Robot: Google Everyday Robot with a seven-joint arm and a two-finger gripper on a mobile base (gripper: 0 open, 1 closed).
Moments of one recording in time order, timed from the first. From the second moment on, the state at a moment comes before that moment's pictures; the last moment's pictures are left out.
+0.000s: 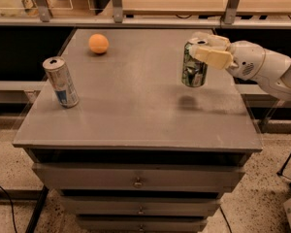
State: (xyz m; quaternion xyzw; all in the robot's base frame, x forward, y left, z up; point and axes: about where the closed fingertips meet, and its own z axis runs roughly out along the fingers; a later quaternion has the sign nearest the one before) arm 0.618 -0.153 0.956 -0.36 0.51 0.48 0.61
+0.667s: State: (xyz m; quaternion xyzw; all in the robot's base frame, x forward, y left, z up) arm 0.617 -0.152 0.954 -0.38 0.52 0.47 0.60
